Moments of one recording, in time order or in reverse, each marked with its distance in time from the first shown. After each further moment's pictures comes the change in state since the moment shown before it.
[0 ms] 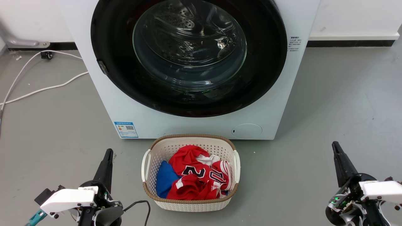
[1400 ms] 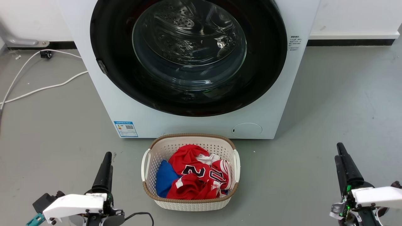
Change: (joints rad) left arm 0.043 -0.008 -0.007 -0.018 0.192 0.037 -0.058; right arm 0.045 0.006 -0.005 -0.028 -0.234 -0.002 -0.060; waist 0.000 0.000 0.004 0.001
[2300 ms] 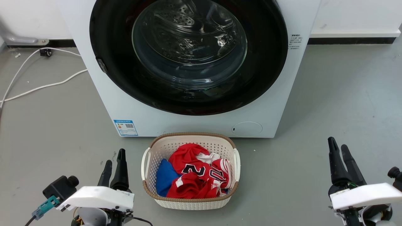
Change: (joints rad) left arm 0.015 0.017 -0.119 -0.096 0.550 0.144 -0.105; right arm 0.034 0.000 0.053 -0.135 -0.614 0.000 -0.106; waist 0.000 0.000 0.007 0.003
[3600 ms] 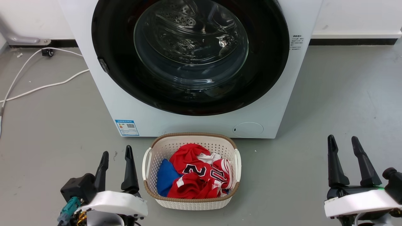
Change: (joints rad) left arm 0.036 0.011 -0.077 -0.082 0.453 0.062 -0.111; right arm 0.047 0.000 0.012 -0.112 -0.456 0.000 -0.113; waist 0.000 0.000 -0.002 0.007
